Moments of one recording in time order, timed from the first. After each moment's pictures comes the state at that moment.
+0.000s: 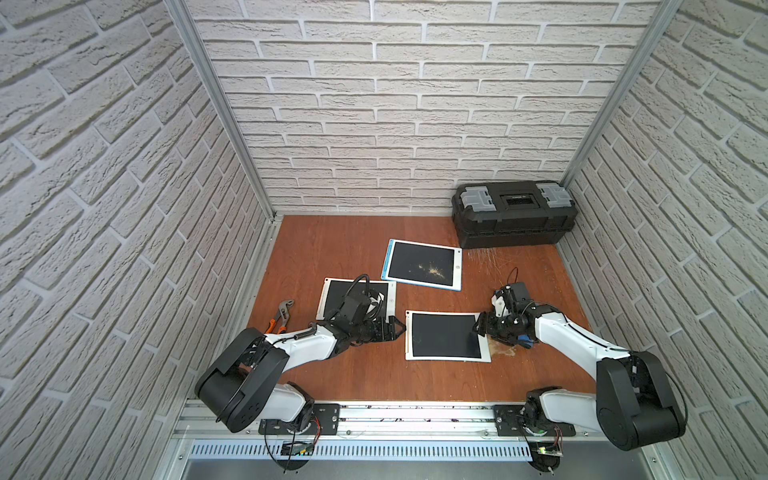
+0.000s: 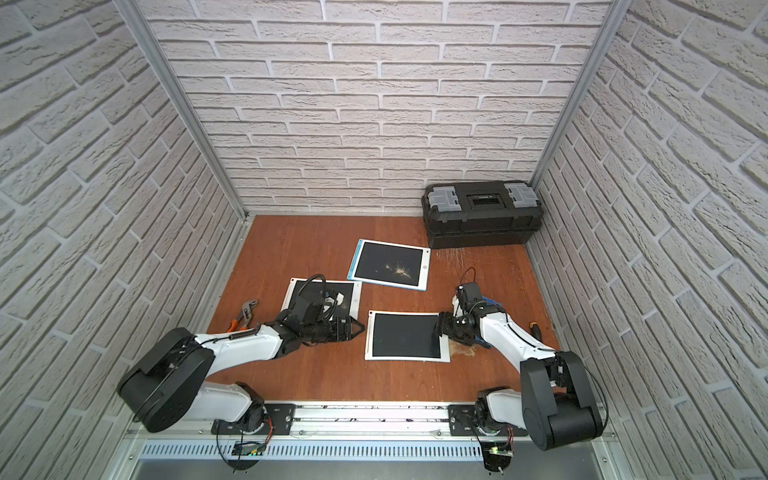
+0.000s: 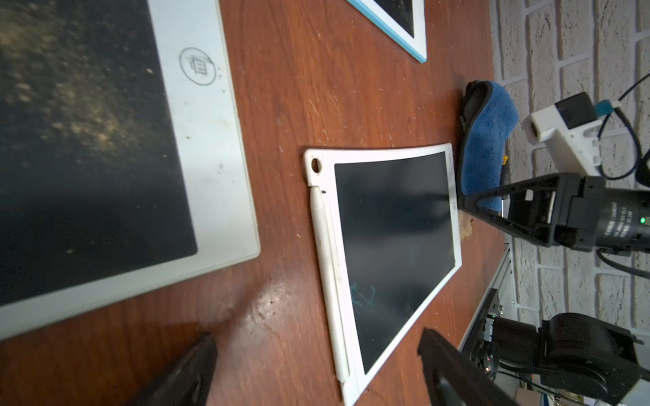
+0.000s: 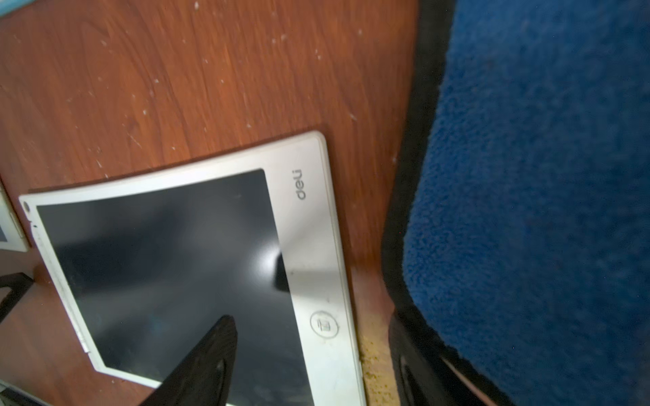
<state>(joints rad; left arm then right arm) -0.63 1.39 0.44 0.17 0.44 -0.70 0.12 1.29 0.58 -0.57 -0.24 0.46</state>
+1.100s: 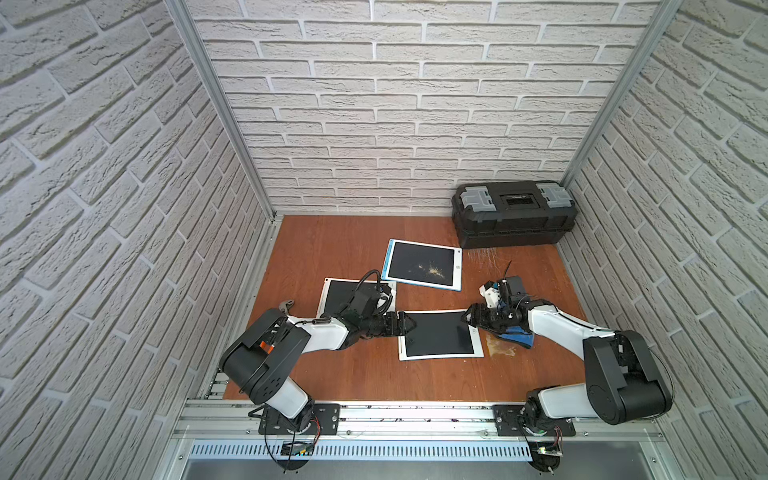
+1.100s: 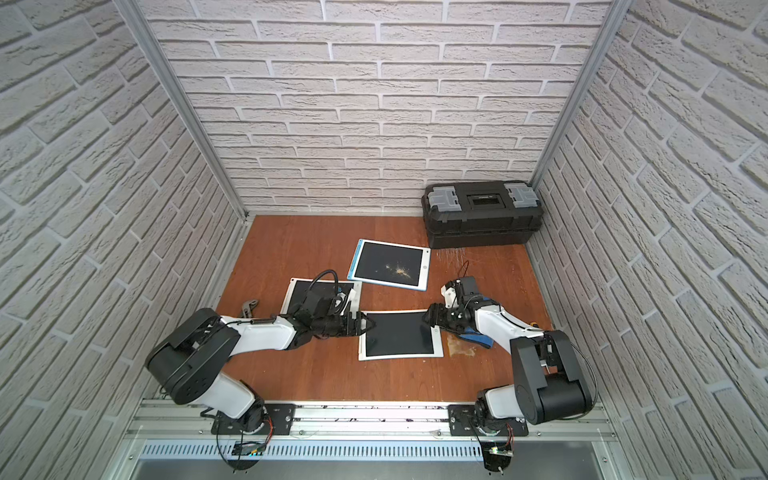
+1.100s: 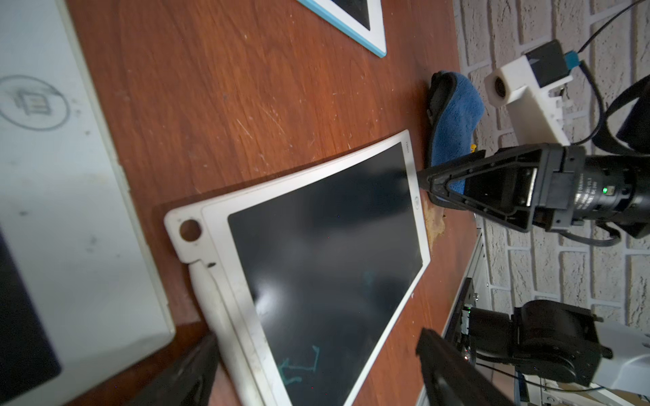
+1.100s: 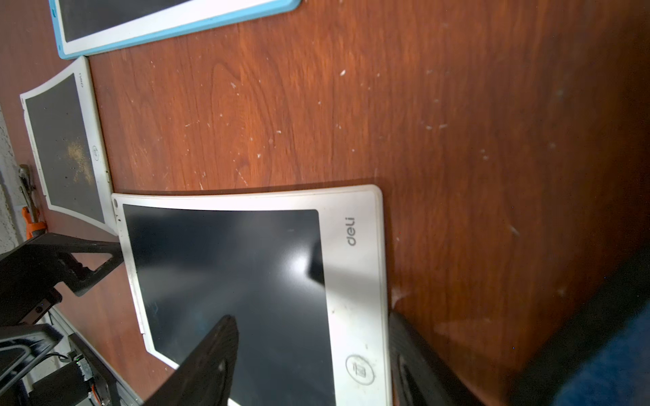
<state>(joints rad) -0.66 1.56 0.53 0.30 0.52 -0.70 0.12 1.41 0.62 -0.38 -0.43 0.41</state>
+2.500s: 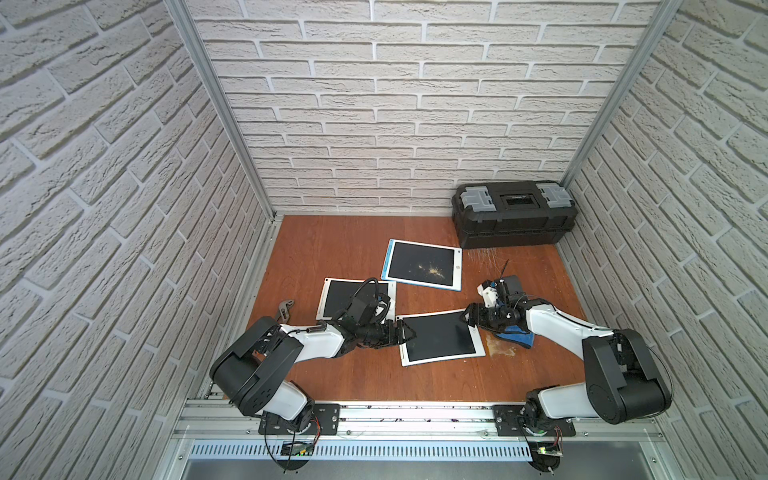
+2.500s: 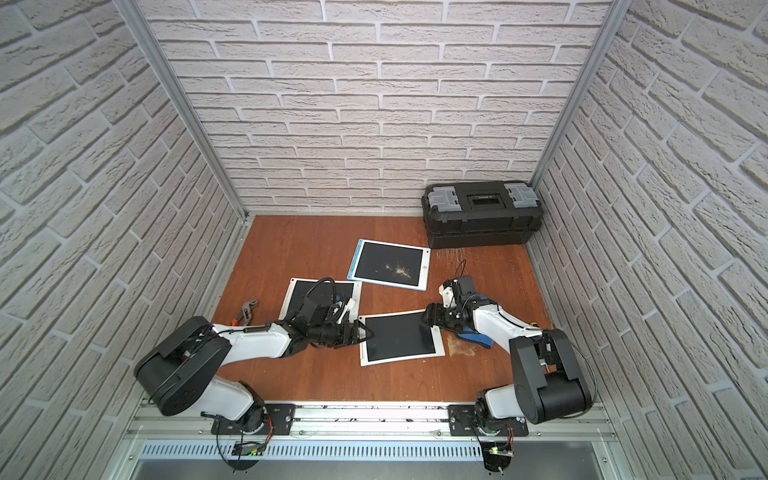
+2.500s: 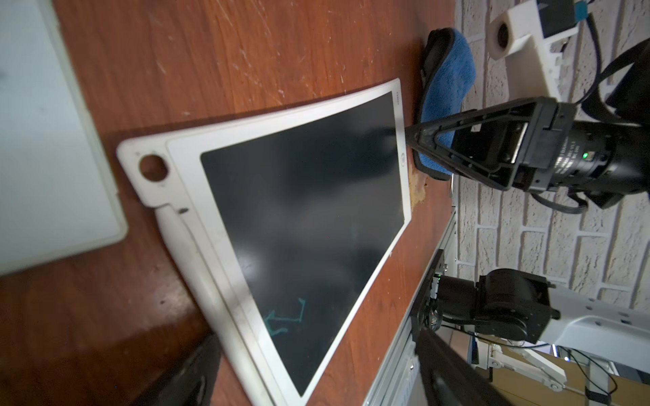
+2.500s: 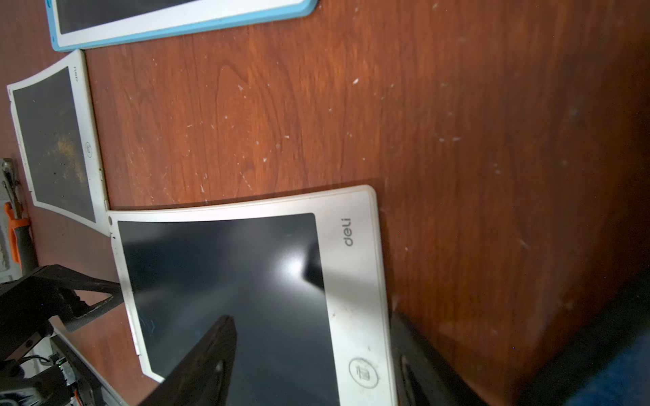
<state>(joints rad) -0.68 1.50 0.45 0.29 0.60 -0.81 0.15 1.41 0.62 -0.38 -0.39 0.40</state>
